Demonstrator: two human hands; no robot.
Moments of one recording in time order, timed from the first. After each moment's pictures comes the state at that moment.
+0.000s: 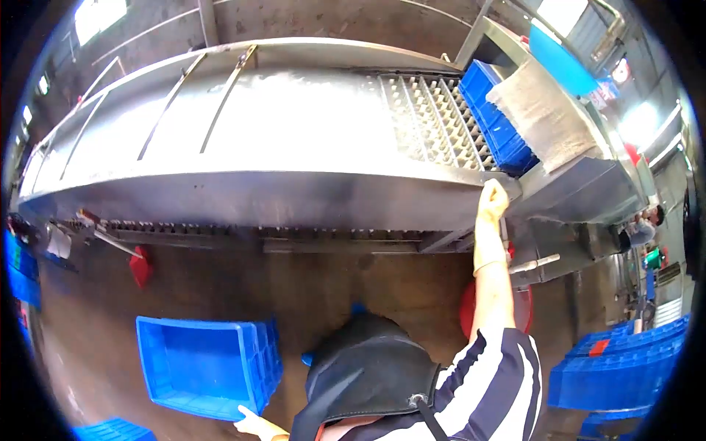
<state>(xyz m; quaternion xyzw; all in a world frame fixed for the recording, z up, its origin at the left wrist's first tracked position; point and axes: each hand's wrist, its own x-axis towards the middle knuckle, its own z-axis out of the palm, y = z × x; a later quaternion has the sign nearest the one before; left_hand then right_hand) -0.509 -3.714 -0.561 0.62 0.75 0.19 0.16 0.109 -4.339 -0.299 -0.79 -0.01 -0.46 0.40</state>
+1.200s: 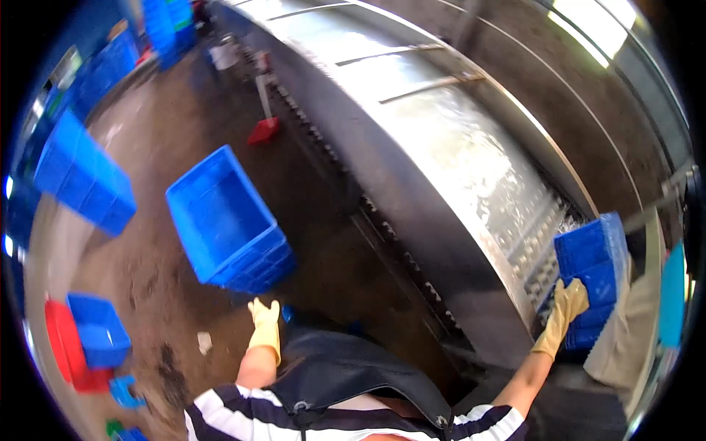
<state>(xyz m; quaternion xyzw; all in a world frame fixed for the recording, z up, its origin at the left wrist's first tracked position) -0.376 -3.950 -0.529 0.58 0.74 0.05 0.34 0.244 -4.397 -0.176 -0.95 -0.08 -0.28 -0.10</state>
